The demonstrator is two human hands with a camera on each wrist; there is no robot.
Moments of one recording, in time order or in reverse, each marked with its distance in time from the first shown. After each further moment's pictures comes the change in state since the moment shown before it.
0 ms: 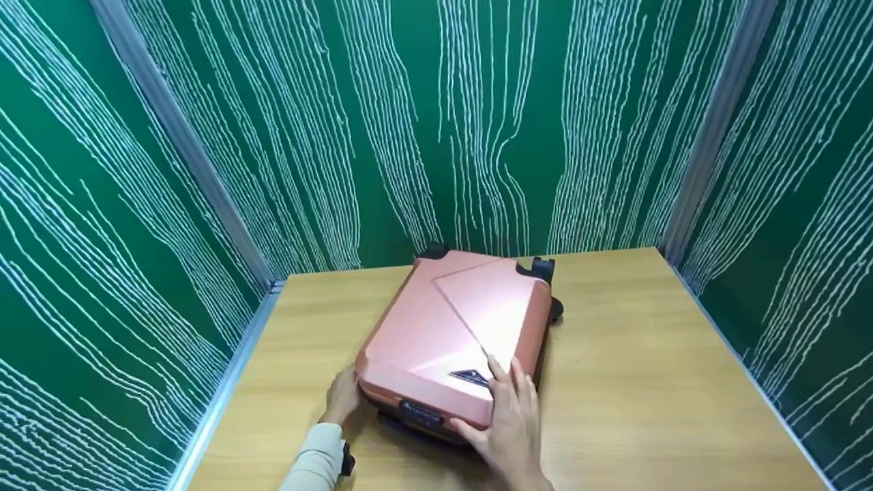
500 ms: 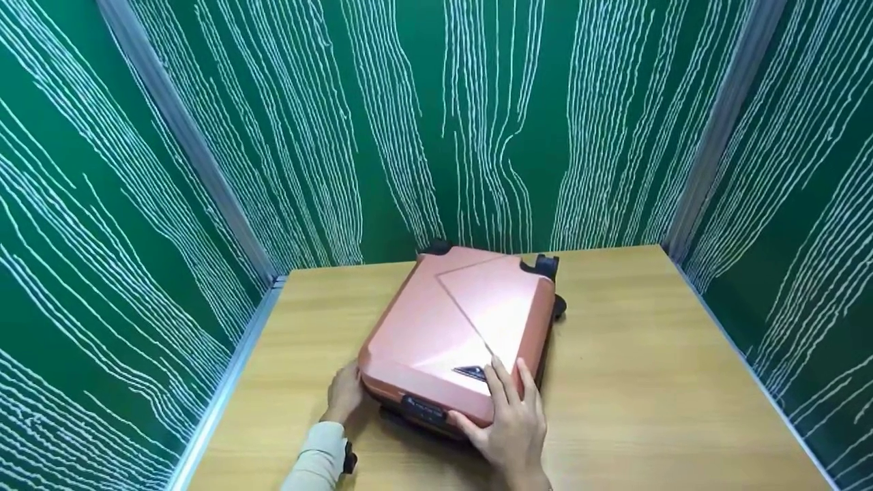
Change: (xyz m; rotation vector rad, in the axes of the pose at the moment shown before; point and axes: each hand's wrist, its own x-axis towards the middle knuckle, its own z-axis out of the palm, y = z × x) left_hand -0.004 0.006 -0.003 0.033 -0.009 -0.024; right_hand -0.006 0.006 0.009 -0.174 0.082 -0.014
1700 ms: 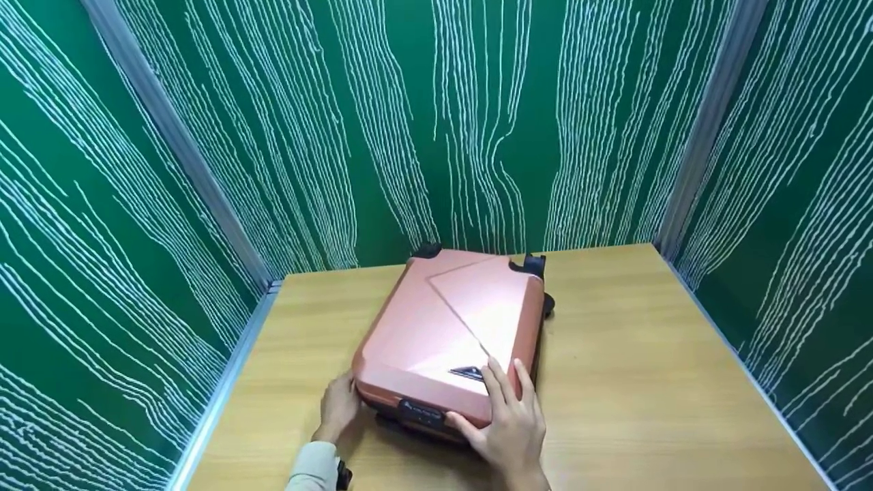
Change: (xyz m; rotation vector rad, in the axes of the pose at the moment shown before) left_hand -0.021 0.004 -0.008 -0.058 0.000 -0.036; right_hand 0.000 0.004 -0.006 -0.063 -0.004 -0.018
